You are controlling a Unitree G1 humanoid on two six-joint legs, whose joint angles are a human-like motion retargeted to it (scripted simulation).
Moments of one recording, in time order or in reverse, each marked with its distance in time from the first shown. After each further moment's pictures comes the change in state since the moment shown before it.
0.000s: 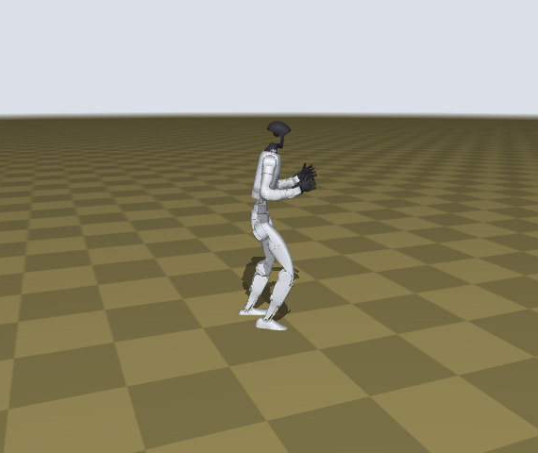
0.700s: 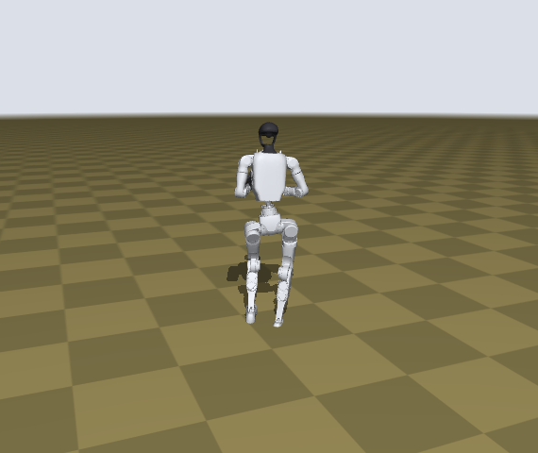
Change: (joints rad) left arm 0.205 -0.143 -0.119 0.164 -0.527 0.109 -0.183; right arm 0.055 -0.106 0.085 0.075 0.247 0.056 0.063; waist 0.225 0.284 -0.103; left_leg -0.534 0.236 -0.275 0.744 -0.285 -0.089; right_leg 0.338 0.367 -0.314 -0.392 -0.117 -0.088
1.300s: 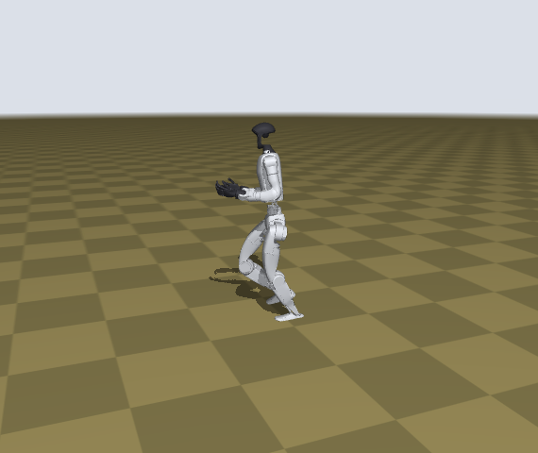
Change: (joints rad) left arm 0.012 -0.022 0.066 0.119 -0.133 -0.150 0.371; right arm 0.213 0.111 -0.145 -0.058 -0.211 -0.070 -0.331; waist -0.304 -0.225 -0.043; left_leg 0.581 -0.332 0.342 -0.682 0.094 0.164; right_leg -0.356 -0.605 0.294 0.959 -0.174 0.046
